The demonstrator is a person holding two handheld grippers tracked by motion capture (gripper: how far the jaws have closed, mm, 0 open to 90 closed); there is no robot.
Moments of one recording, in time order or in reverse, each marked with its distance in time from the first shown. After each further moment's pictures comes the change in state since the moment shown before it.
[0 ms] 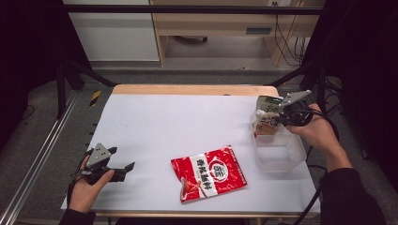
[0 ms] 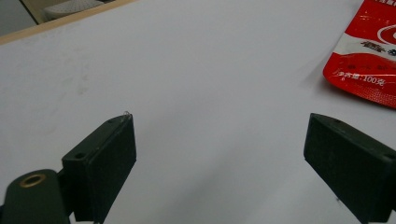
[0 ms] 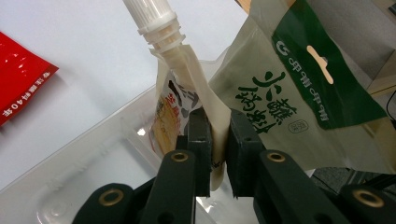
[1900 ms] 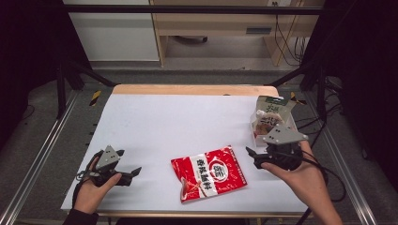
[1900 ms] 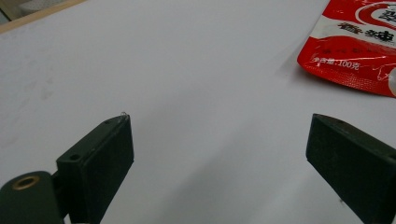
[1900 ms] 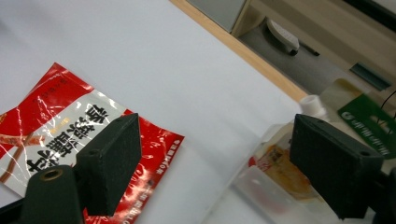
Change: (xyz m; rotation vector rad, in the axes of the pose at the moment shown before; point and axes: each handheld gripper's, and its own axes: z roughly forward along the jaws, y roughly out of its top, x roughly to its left) left arm -0.020 0.004 0.011 0.050 -0.055 0.066; right arm 0.154 0.013 -0.071 -0.277 -0.092 0.045
